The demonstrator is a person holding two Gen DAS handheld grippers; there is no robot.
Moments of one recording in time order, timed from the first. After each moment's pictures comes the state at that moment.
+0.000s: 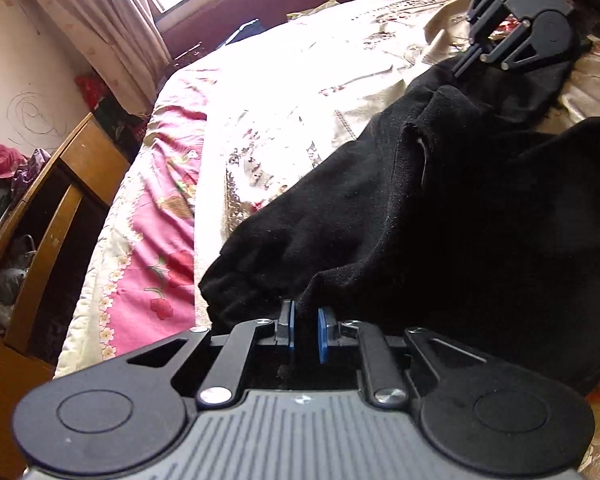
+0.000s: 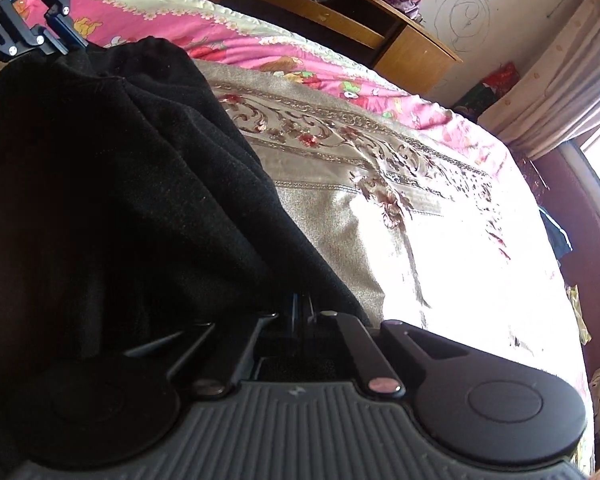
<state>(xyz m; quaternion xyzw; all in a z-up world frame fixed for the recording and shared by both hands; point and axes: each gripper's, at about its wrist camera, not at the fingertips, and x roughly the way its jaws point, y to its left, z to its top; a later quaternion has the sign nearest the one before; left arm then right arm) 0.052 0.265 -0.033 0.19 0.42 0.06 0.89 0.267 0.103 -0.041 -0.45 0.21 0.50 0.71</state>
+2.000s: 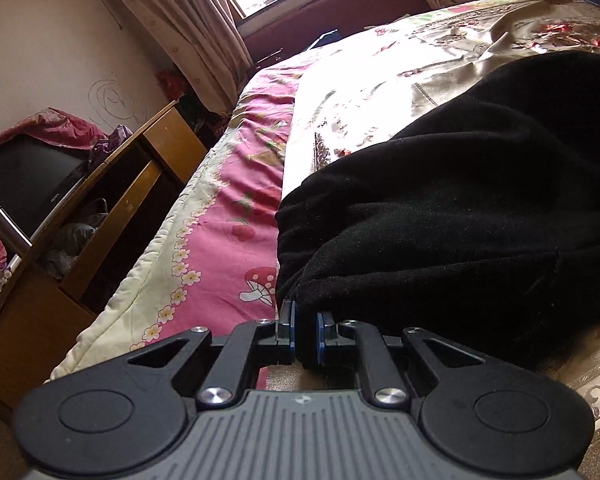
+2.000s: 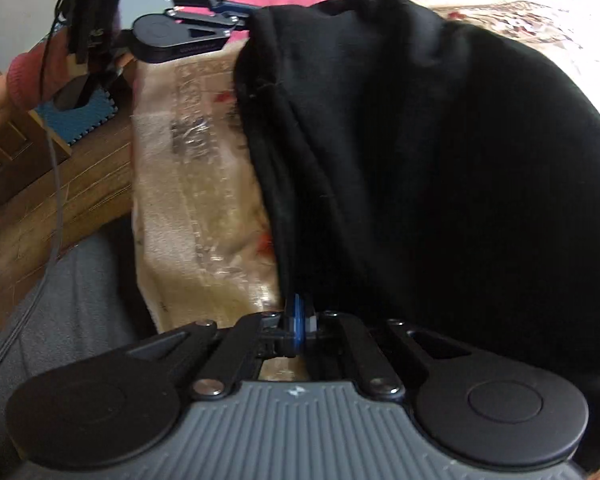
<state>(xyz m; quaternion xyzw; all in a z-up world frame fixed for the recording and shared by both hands) -0.028 0.298 -0.069 0.18 0.36 0.16 0.90 0.061 0.104 -0.074 -0.29 0.45 0.59 0.60</state>
